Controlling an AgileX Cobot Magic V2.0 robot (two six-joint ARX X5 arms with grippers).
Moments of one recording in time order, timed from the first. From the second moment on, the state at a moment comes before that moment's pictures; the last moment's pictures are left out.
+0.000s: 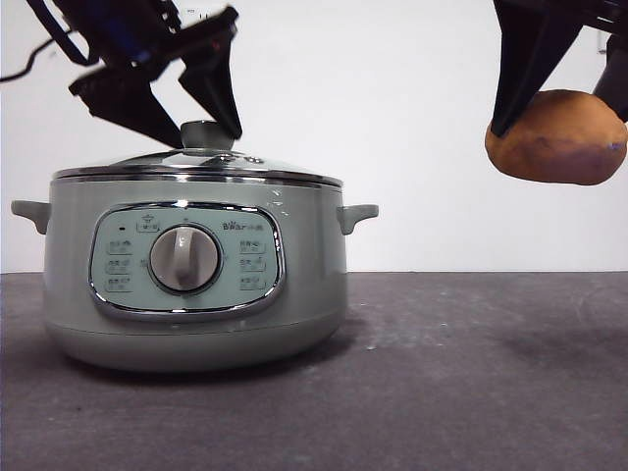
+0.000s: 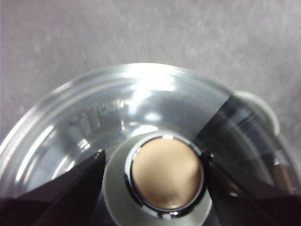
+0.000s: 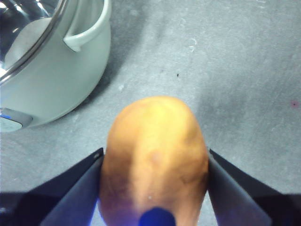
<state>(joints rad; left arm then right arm) -0.46 1.43 1.14 -0.37 0.06 -0.09 0.53 1.11 0.99 -0.79 0.03 0.21</state>
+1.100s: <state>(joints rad) -0.47 1.23 1.22 -0.43 0.04 -0.06 0.54 1.11 1.03 -0.65 -0.11 0.19</state>
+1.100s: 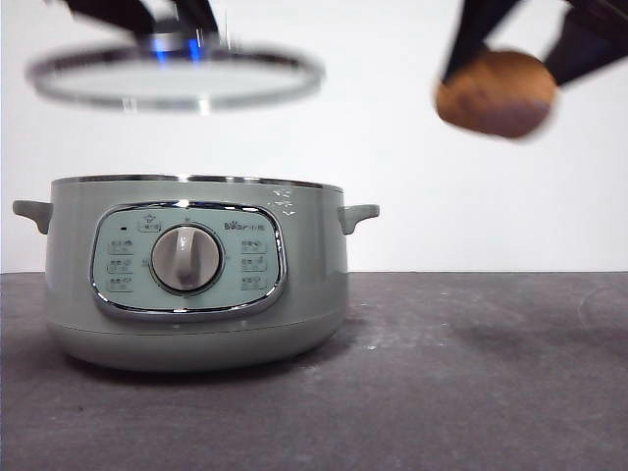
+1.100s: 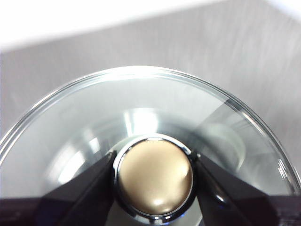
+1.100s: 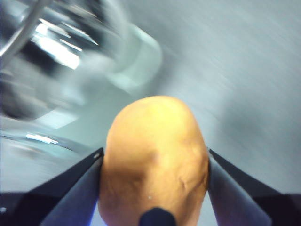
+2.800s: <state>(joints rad) -0.47 0.73 1.33 -0.89 -0.26 0.02 0.80 2.19 1.91 -0.74 -0.05 -0.13</state>
